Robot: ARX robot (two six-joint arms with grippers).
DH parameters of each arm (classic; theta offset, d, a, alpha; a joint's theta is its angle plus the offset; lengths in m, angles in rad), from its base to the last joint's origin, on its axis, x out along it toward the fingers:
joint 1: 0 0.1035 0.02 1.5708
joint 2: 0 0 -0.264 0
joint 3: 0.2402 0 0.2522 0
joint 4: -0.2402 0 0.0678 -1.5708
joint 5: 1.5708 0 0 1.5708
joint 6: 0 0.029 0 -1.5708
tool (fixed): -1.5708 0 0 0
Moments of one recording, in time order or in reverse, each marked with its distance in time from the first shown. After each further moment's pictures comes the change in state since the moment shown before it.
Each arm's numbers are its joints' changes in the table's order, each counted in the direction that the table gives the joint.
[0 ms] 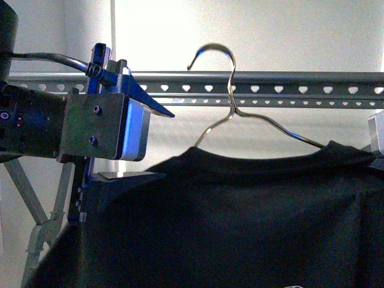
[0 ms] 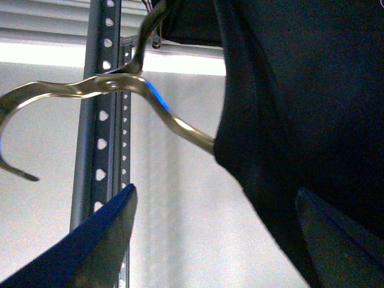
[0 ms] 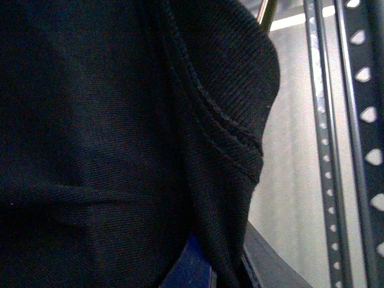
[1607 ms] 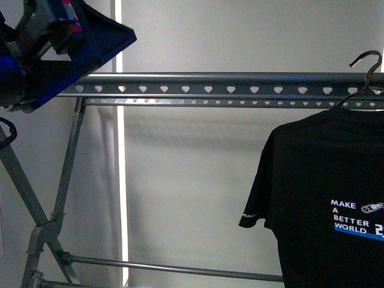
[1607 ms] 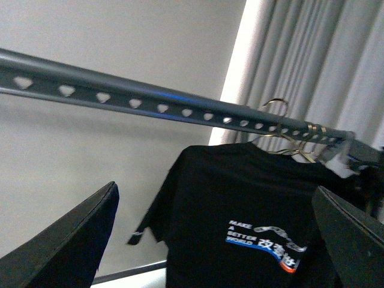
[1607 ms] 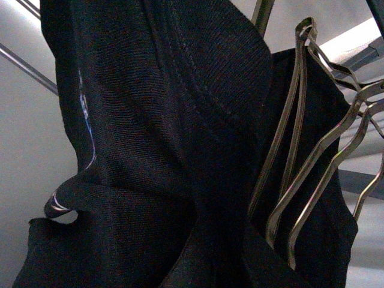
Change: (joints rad) left arm 0.007 0.169 -0.311 0.757 0.381 -2.045; right arm -0.143 -0.167 0.529 -0.484 -0.640 0.641
